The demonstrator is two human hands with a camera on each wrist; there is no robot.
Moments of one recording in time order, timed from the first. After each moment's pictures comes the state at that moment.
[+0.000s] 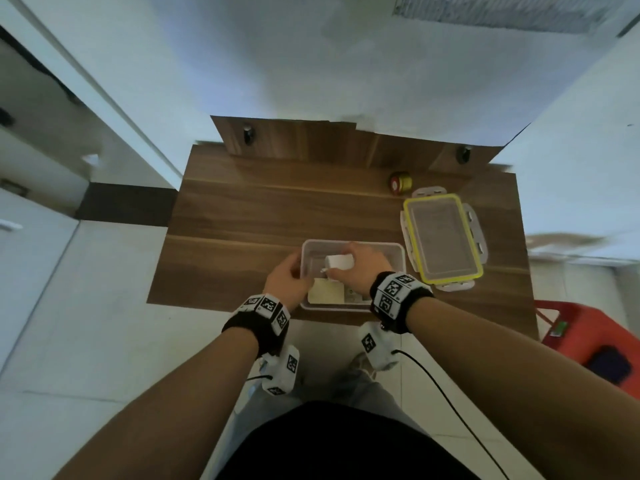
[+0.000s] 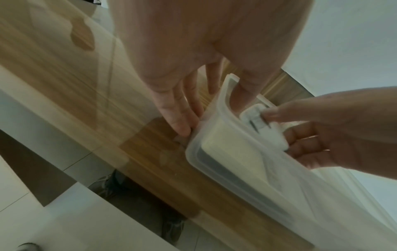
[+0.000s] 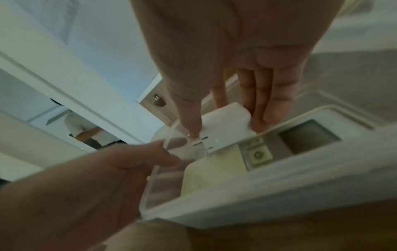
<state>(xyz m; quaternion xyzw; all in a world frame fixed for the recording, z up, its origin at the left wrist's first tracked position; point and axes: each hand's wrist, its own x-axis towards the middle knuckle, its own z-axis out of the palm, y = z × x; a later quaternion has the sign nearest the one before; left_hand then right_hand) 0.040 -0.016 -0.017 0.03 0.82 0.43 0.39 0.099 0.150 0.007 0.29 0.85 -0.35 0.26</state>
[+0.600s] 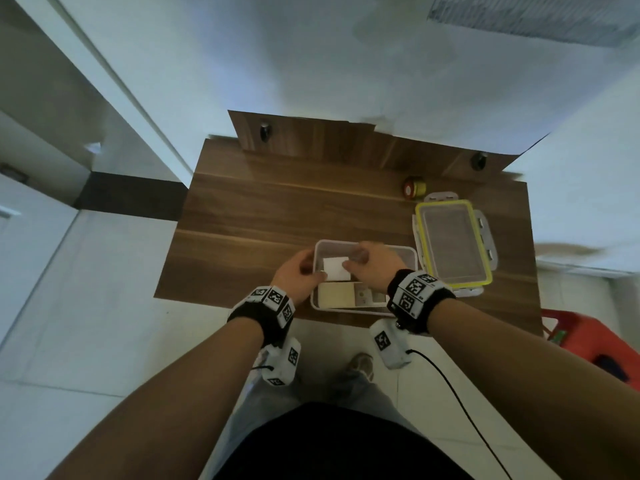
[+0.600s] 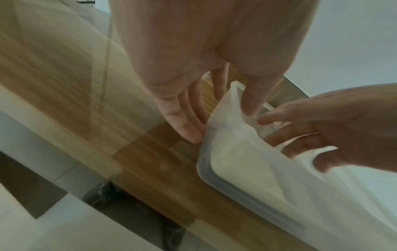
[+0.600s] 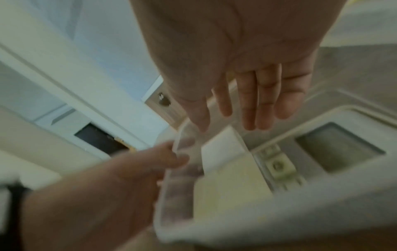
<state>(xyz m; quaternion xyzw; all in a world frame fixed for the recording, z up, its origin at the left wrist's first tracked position) 0.024 -0.024 -0.012 0.04 0.79 0.42 0.43 0.088 0.149 0.011 0.29 0.85 -0.36 0.25</state>
